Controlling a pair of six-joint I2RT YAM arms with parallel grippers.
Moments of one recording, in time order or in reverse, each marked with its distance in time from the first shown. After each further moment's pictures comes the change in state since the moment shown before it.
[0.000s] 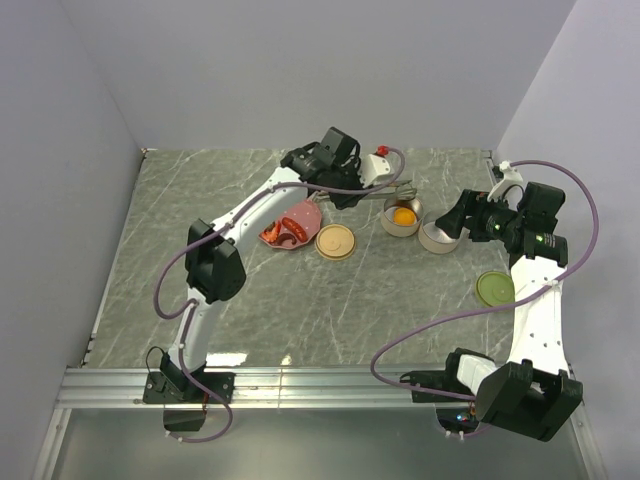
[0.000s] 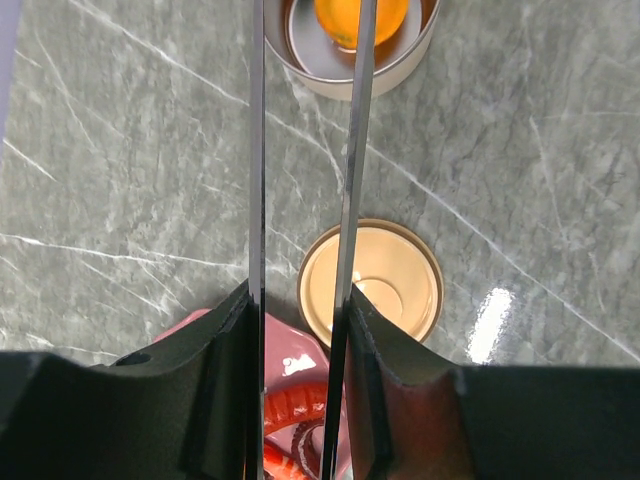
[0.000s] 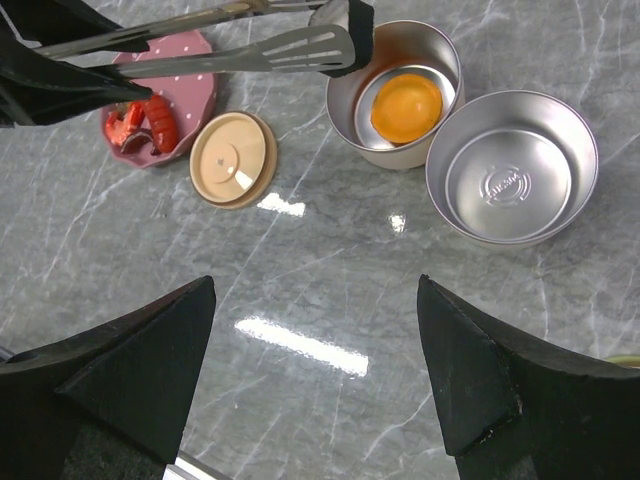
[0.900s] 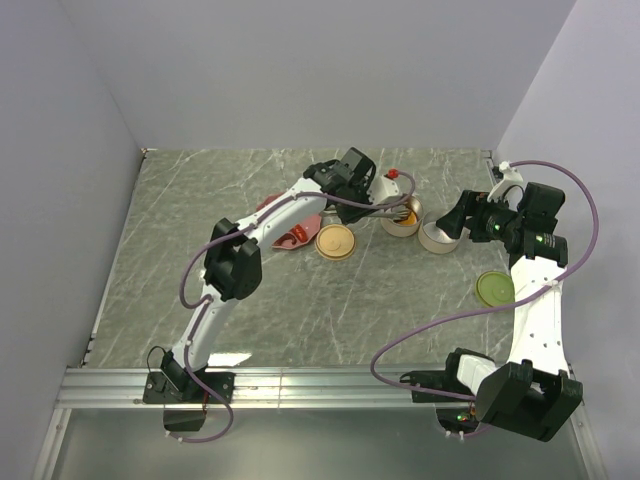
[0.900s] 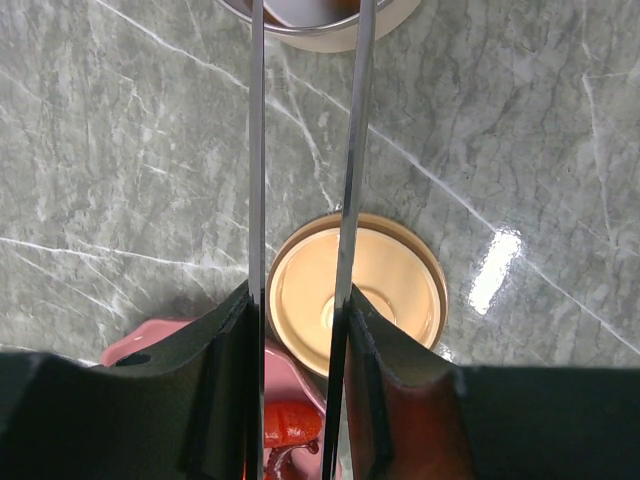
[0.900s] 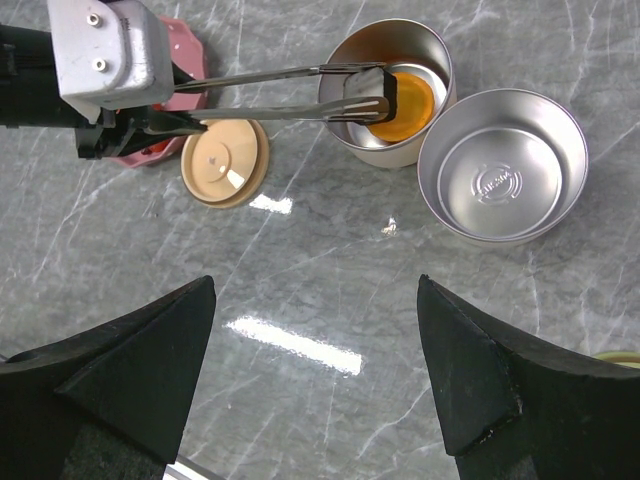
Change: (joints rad) left arm -0.054 0.133 0.020 -0.024 -0.130 -0.001; right arm 0.000 -0.001 -0.002 -0.002 0.017 -0.011
